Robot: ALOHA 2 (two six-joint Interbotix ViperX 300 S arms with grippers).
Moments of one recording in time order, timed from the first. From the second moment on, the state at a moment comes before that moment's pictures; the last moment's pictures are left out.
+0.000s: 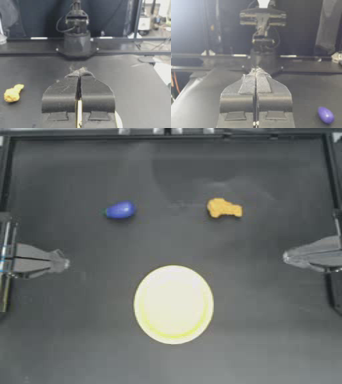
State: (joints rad) left arm 0.00 -0.96 1.19 0.00 -0.29 0.00; right arm 0.00 -0.96 1.17 0.00 -0.29 0.00
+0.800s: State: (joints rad) left arm 0.01 -0.96 1.17 0.00 -0.23 0.01; right arm -0.01 -0.97 1.17 -0.04 -0.24 0.00
